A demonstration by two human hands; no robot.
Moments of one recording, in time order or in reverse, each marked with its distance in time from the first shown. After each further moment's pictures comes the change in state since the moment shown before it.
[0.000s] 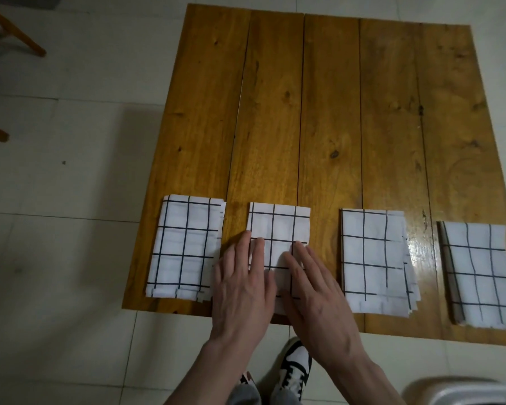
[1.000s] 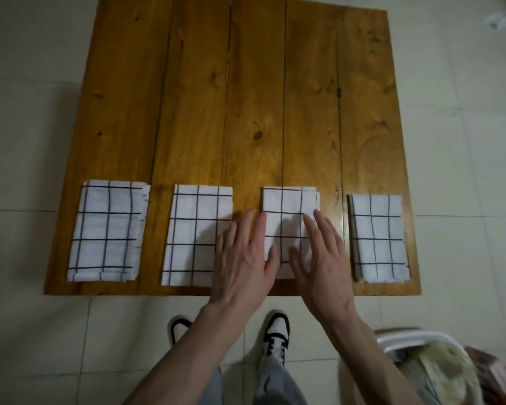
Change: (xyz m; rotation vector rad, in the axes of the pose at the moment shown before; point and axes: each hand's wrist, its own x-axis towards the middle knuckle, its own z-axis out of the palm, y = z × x) left_hand 0.006 0.127 -0.011 -0.219 -0.061 0.115; right_hand -0.035 0.094 -0.082 0.009 0.127 0.324
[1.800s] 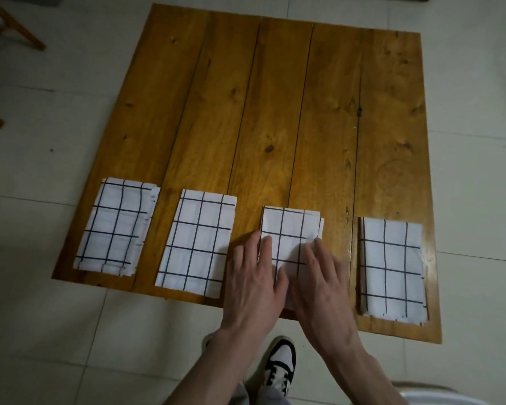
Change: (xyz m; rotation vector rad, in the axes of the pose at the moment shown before) left_hand -0.007 0.034 0.038 0.011 0.085 -0.157; right_hand -0.002 0.033 0.009 0.003 0.028 -0.217
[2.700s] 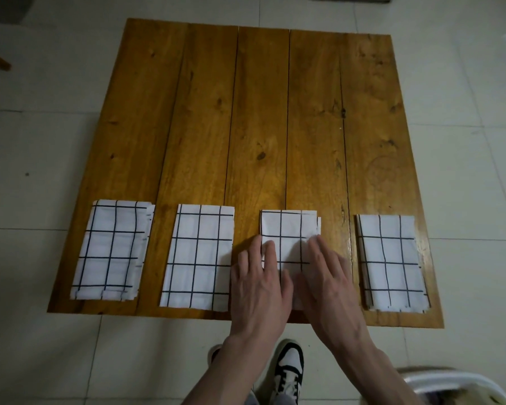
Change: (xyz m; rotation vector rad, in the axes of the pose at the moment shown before) left_hand 0.005 -0.009 0.006 0.082 -0.004 0.067; right_hand 0.006 -0.008 -0.001 0.054 0.029 0.077
